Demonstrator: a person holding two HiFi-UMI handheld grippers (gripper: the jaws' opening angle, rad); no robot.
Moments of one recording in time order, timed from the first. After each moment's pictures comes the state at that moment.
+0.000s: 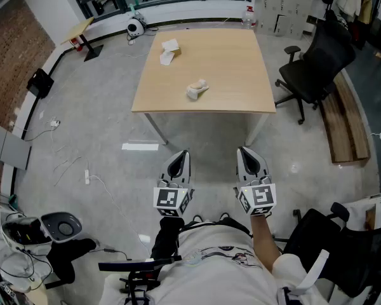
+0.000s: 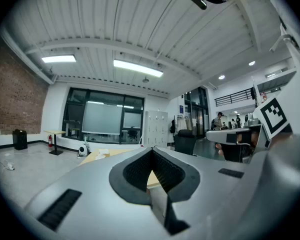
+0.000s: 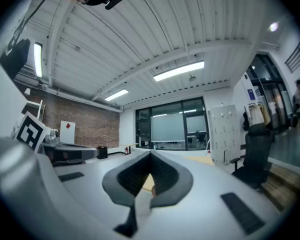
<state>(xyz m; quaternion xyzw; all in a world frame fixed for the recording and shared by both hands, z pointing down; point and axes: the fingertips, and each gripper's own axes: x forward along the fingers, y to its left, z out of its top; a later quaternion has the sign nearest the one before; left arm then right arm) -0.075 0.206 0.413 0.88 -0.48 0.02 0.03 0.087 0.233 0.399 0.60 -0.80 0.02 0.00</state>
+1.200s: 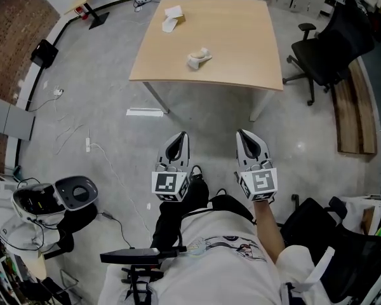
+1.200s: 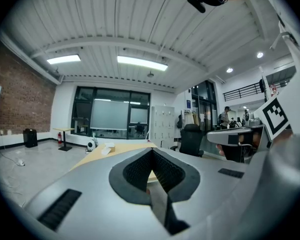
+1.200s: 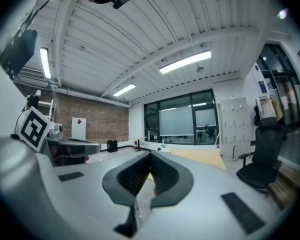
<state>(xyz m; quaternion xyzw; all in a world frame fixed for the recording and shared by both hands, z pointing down) -0.045 0.206 0.448 0.85 -0.52 0.03 0.04 0.116 0.221 0.438 0.54 -0.84 0.03 0.03</state>
